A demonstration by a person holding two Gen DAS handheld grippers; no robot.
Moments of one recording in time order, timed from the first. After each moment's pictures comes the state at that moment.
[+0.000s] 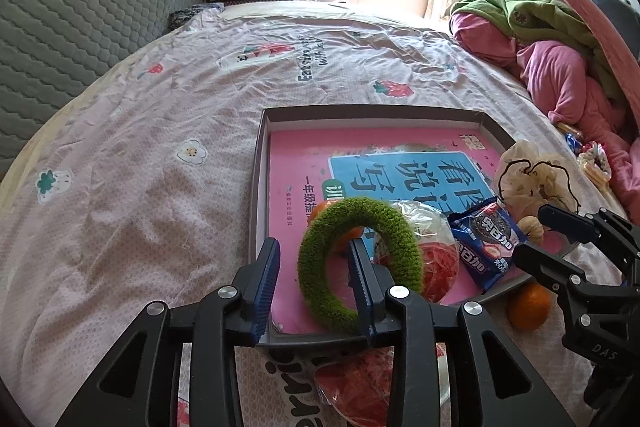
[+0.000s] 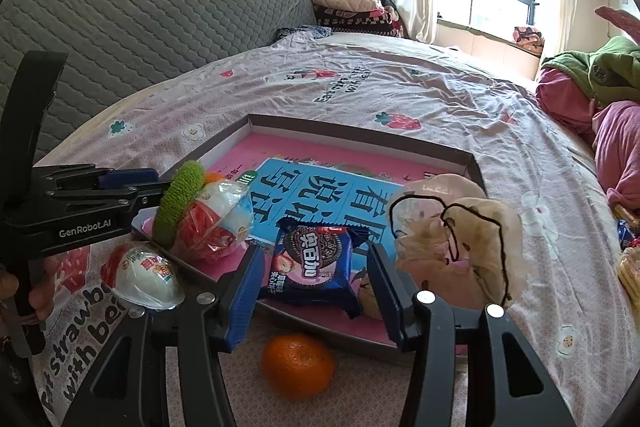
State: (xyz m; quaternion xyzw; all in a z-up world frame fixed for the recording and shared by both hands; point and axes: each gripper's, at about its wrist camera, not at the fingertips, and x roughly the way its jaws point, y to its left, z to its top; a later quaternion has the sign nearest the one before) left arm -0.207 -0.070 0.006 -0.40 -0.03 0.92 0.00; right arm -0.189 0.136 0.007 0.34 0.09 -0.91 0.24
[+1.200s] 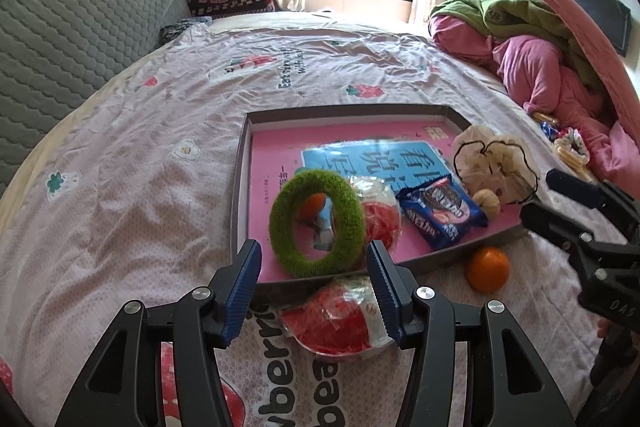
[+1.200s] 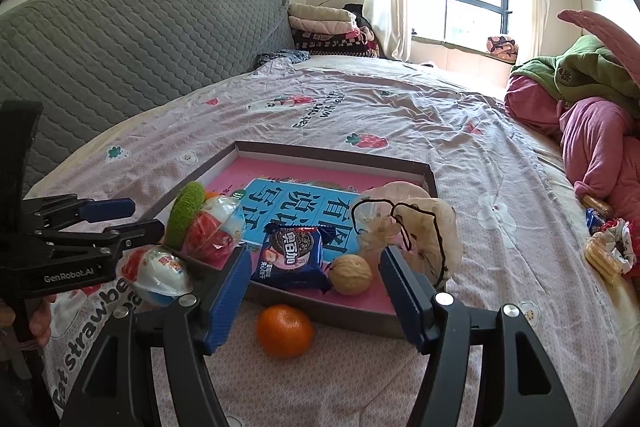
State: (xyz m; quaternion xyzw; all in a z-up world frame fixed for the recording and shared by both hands) left arm -0.162 -0.050 0.020 -0.38 -0.01 0.92 0.02; right arm -0.150 0.166 0.035 0.31 0.06 -0.93 0.20
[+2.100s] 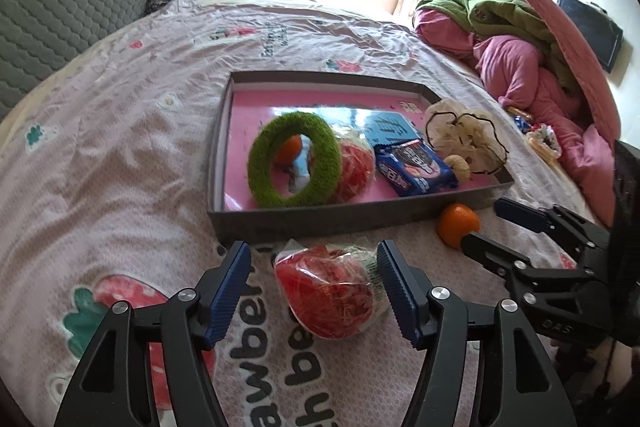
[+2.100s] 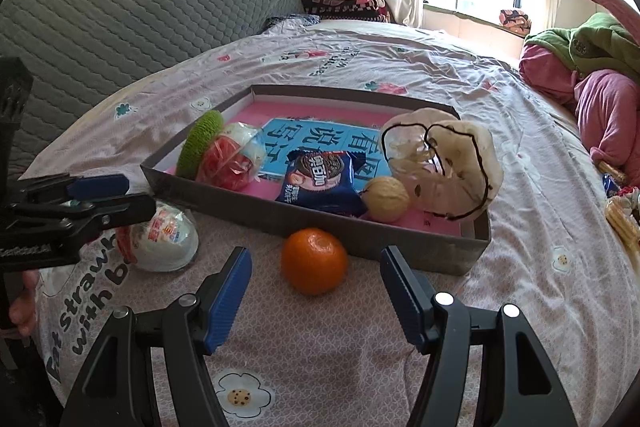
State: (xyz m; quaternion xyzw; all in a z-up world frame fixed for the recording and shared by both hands) left arm -0.131 -0.056 0.002 -0.41 -0.07 0.91 0.07; right arm -0.136 0.156 -0.008 0.37 0.07 -0.90 0.21
